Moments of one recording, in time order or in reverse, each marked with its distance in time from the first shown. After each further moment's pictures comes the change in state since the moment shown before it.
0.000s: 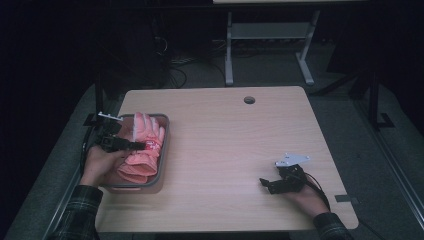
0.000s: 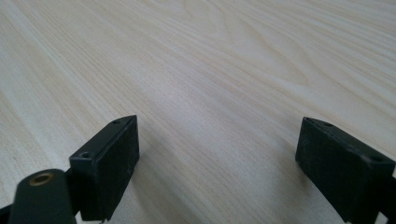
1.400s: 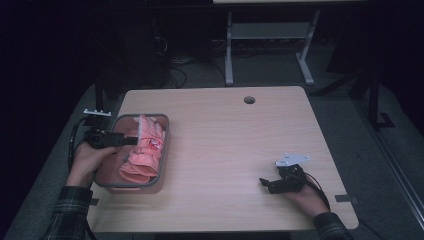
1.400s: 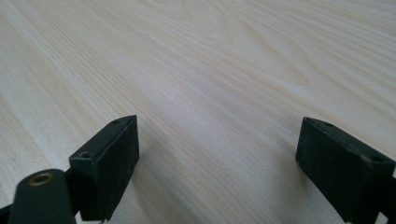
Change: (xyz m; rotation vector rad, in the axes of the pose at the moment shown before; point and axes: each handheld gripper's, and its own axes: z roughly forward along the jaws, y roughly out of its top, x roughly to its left) left arm -0.005 0.002 -0.041 -0.149 0.043 0.088; right arm 0.000 0.000 0.000 -0.001 -0.003 0.000
